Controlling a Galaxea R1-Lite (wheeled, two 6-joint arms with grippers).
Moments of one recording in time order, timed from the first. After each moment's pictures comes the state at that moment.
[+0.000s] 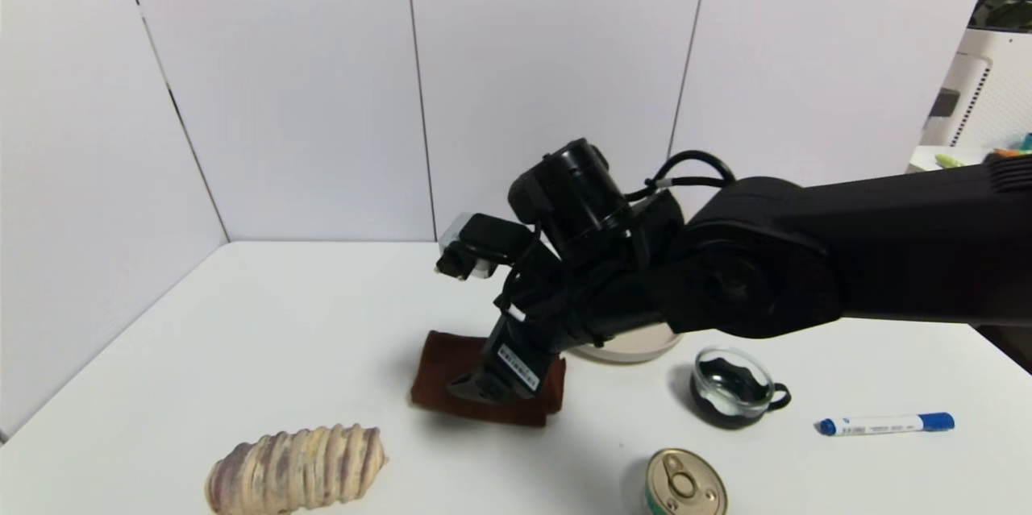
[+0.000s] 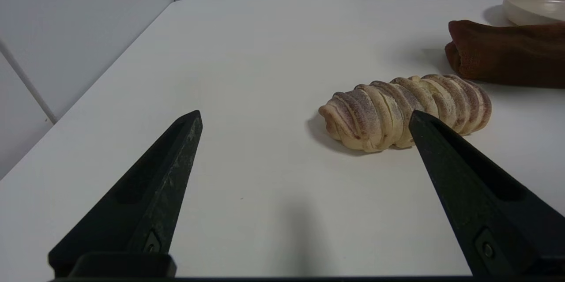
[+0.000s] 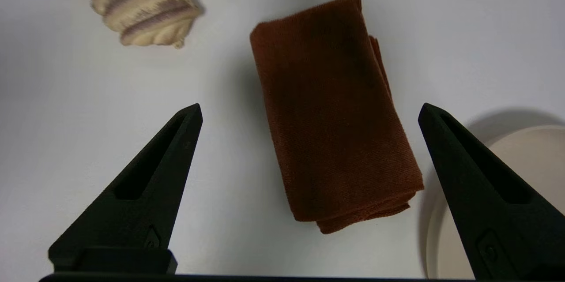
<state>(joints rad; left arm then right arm) 0.00 0.00 0.00 0.00 0.00 0.00 0.83 2.03 -1.54 0.28 0.15 -0.33</state>
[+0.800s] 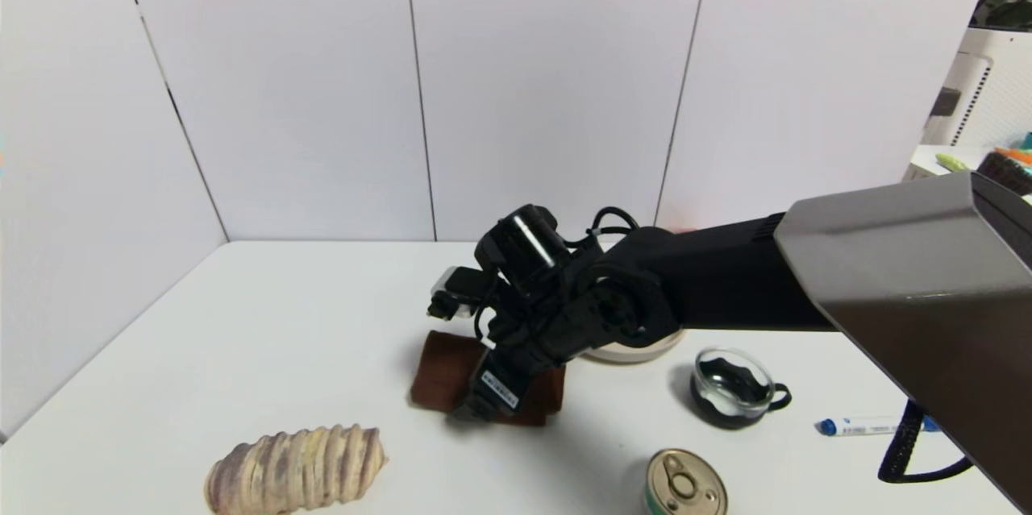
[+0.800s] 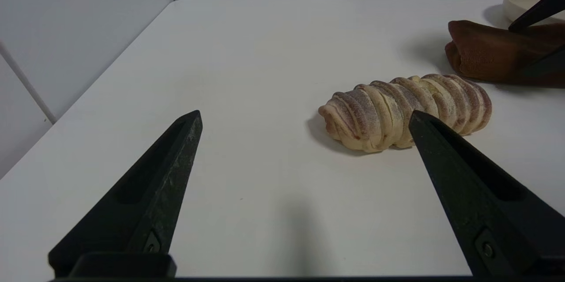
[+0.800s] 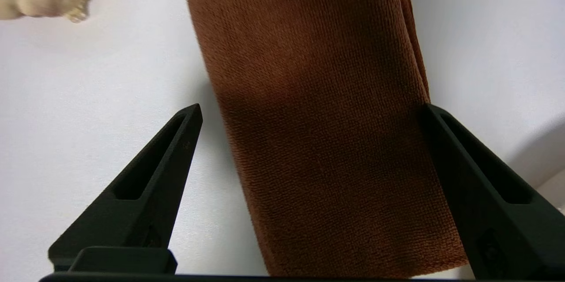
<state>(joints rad) 0.00 0.00 0.00 0.00 0.00 0.00 0.80 2.23 -1.63 0.30 0.14 -0.34</state>
